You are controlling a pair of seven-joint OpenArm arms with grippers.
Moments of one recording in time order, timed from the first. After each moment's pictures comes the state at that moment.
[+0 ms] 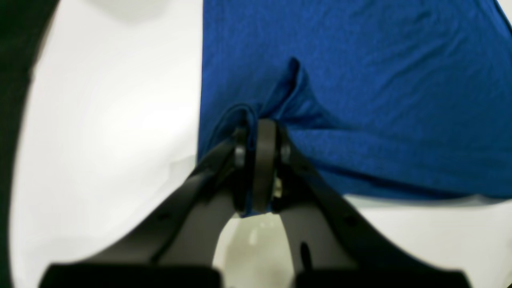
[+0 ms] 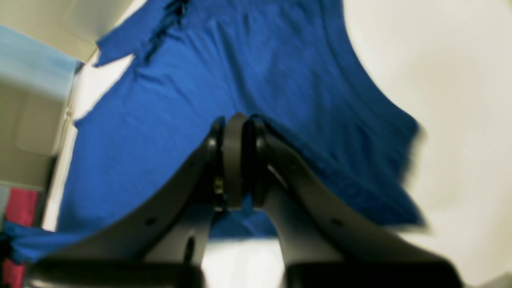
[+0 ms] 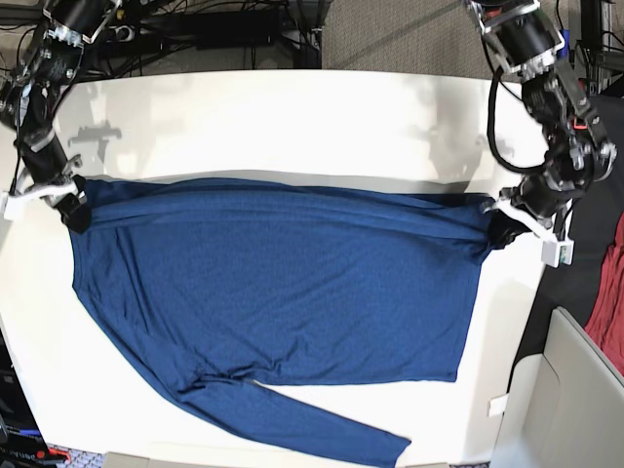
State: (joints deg) left arm -4.0 -11.0 -32.5 93.3 -35.0 -25.7 64.1; right arm -2.4 13.9 38.9 84.0 52.1 24.4 -45.9
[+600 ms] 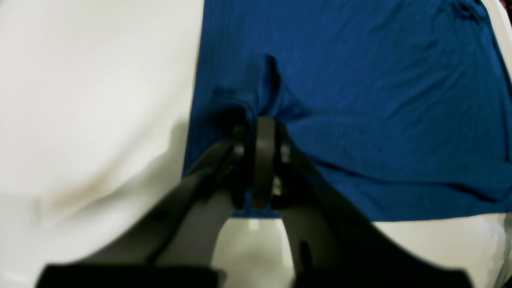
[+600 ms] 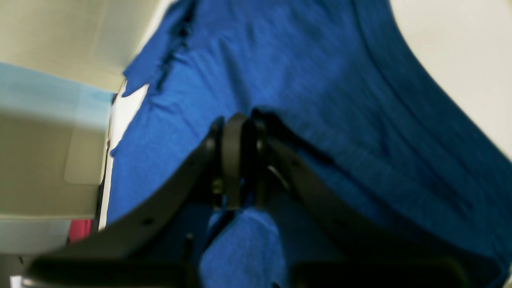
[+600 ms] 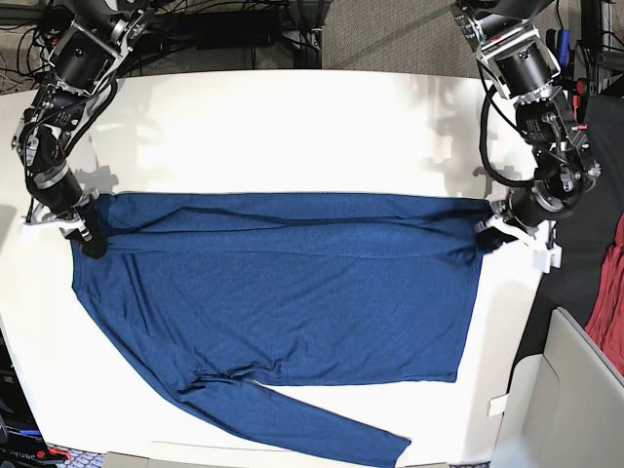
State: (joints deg) left arm -9.8 -10.9 -32.6 76.4 -34.7 -25.5 60.3; right arm 9.8 13.8 39.4 63.9 51.6 26.5 -45.8
